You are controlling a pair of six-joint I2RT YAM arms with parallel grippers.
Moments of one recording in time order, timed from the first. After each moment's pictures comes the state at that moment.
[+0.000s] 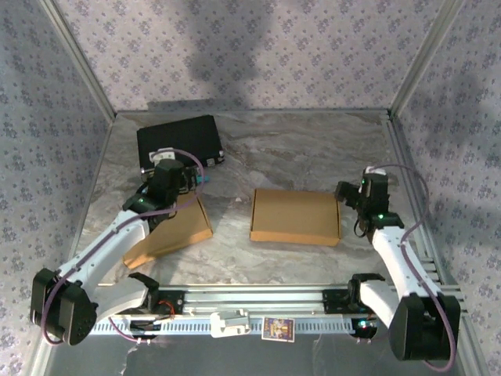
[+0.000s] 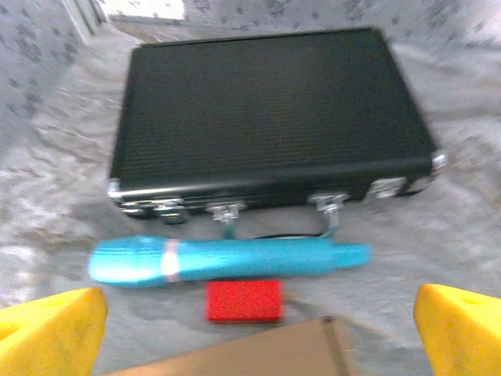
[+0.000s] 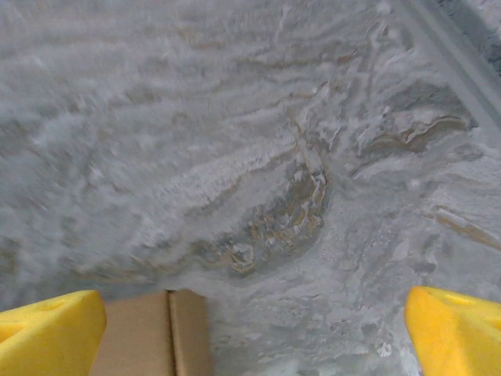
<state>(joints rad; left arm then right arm) -0.46 1.08 0.78 -0.34 -0.54 -0.33 0.01 0.98 0.53 -0.22 0.15 0.22</state>
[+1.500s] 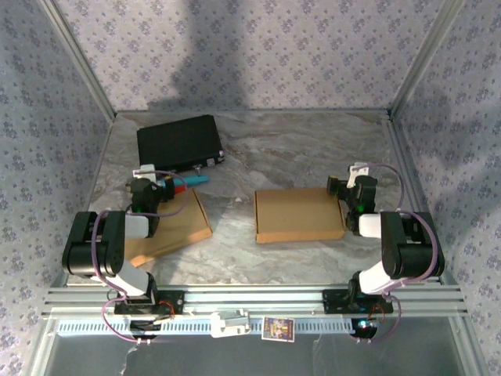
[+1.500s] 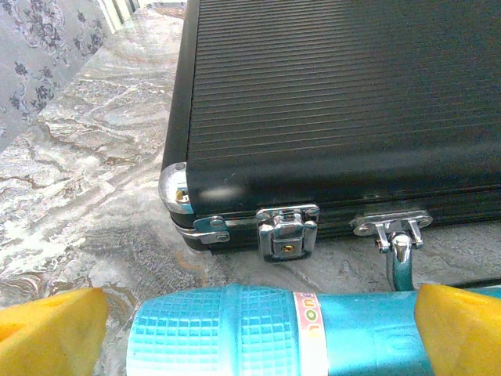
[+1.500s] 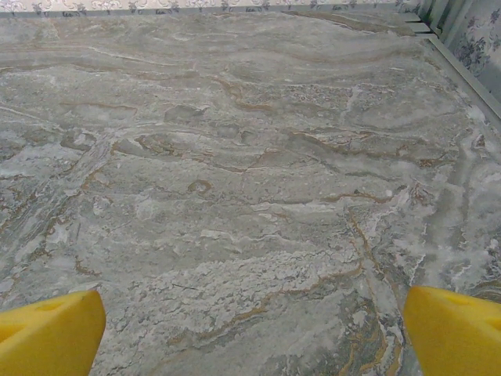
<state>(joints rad) -0.01 1.53 0.38 0.73 -0.19 -0.04 -0.02 1.51 0.40 0.69 0.07 0.00</state>
